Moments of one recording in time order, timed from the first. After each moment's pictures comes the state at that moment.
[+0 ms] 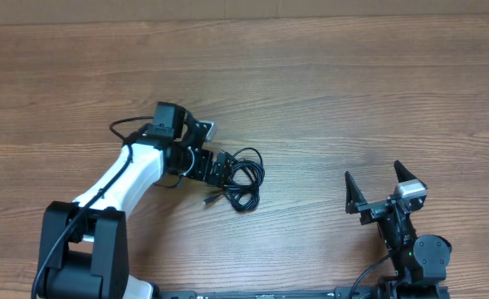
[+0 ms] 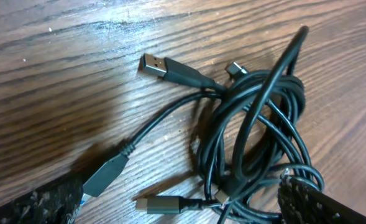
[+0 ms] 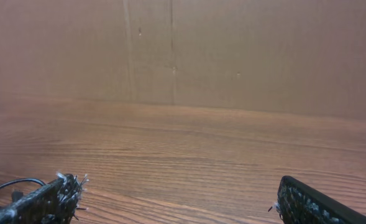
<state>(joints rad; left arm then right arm) -0.19 1.67 0.95 -0.60 0.45 0.05 0.00 0.01 0.02 -0.01 -0.23 0.01</state>
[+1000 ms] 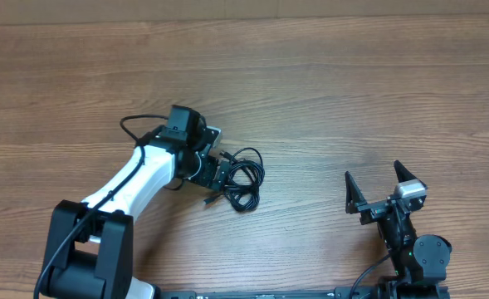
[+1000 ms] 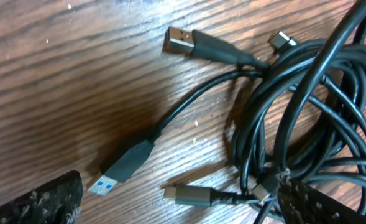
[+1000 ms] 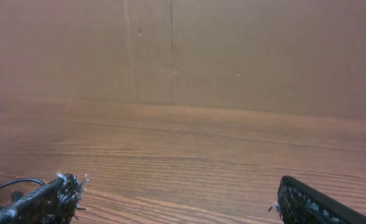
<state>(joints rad) -0.27 1.67 0.95 -0.62 0.23 0.06 0.00 0.01 0.02 -0.02 -0.23 0.01</state>
